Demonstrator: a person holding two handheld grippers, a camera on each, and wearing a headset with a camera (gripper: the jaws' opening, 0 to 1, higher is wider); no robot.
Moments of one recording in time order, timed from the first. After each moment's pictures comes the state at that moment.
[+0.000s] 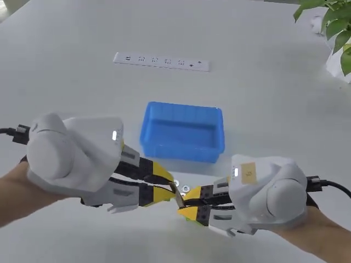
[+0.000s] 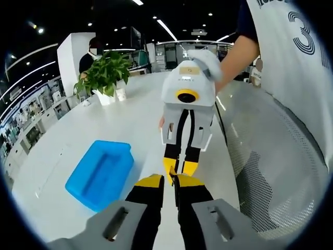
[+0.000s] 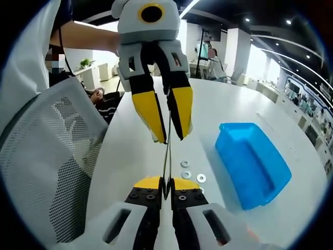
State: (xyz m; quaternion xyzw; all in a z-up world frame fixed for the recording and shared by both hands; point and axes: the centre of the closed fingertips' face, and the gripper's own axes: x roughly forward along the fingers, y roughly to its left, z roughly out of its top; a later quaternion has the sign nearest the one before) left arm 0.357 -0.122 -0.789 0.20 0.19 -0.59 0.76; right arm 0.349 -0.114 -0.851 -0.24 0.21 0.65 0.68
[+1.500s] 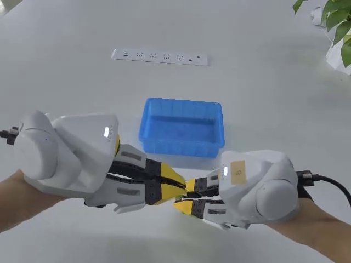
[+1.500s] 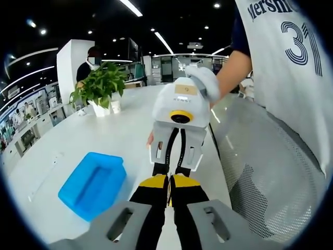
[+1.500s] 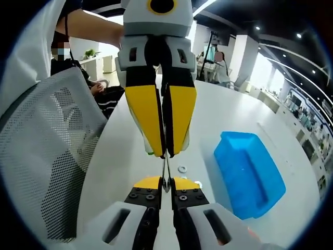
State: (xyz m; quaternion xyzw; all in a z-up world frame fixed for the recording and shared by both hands) left arm 0.347 -0.136 -0.779 0.18 0.16 -0.61 0.75; right arm 0.353 -0.105 -0.850 -0.28 0.18 0.65 0.68
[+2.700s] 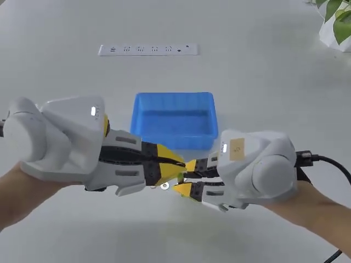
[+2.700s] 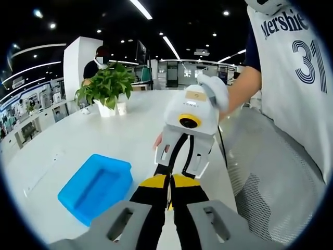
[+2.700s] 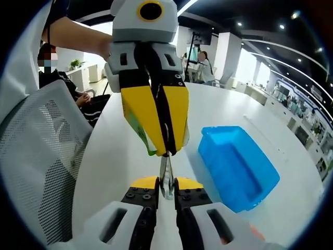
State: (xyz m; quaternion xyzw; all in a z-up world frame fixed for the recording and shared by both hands) left arm 0.371 -0.144 -0.773 0.13 0.16 -0.61 0.77; right arm 0.376 -0.112 -0.845 -0.24 0.19 0.62 0.72
